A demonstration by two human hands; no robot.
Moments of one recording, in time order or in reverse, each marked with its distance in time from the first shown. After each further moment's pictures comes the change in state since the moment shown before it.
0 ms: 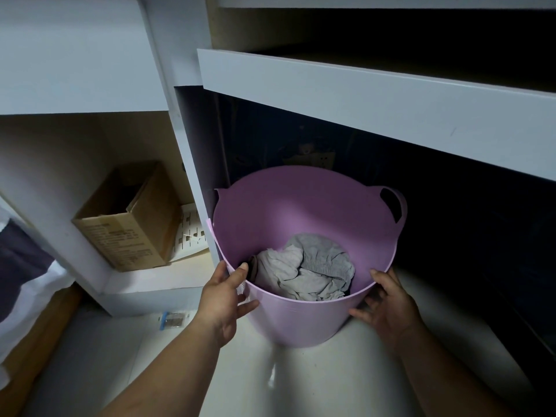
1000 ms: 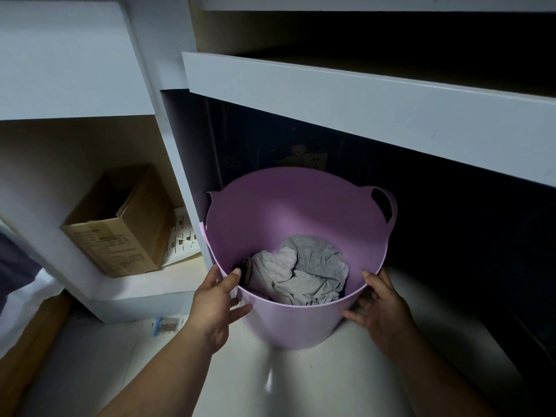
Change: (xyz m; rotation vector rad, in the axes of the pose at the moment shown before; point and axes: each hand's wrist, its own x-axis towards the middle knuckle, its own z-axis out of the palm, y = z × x) left_hand -0.008 0.005 0.002 0.060 0.008 0.022; right_hand 0.000 0.004 -0.004 0.015 -0.045 -0.016
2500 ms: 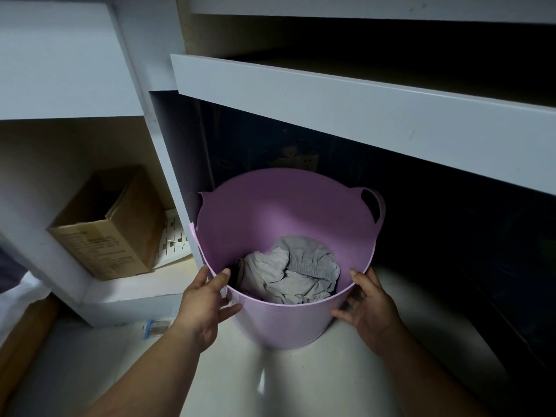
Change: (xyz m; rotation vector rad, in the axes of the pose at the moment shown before) left_hand 0.010 -0.002 -0.003 -0.014 -0.006 -0.002; right_hand -0.007 -0.007 0.009 0.018 0.028 0.024
